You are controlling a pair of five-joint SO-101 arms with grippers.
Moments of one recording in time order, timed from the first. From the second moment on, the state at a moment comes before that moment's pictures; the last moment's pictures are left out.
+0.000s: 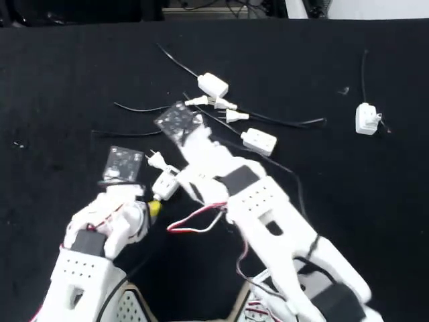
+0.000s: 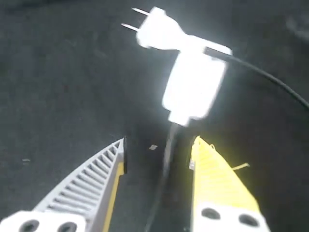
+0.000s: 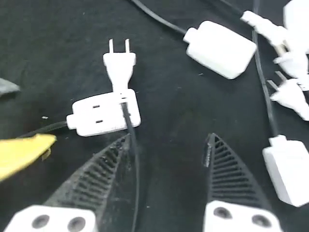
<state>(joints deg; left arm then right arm) 5.3 -76.4 85.3 51.1 -4.7 -31.5 -28.7 48.7 44.6 12.4</state>
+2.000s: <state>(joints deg) -6.1 -13.2 55.6 24.6 -27.7 -32.9 -0.8 28.4 45.4 12.4</state>
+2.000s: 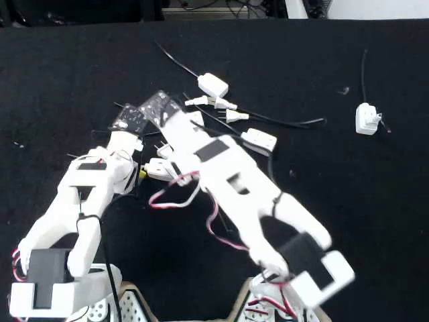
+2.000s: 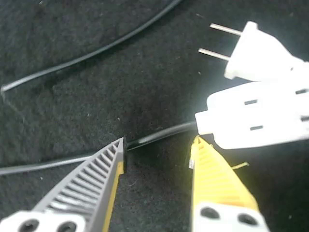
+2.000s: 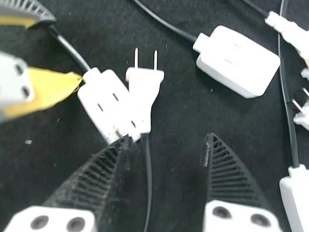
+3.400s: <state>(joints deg) -9.7 -13.6 56.4 23.2 -7.3 -28.6 6.0 18.2 59.4 18.5</state>
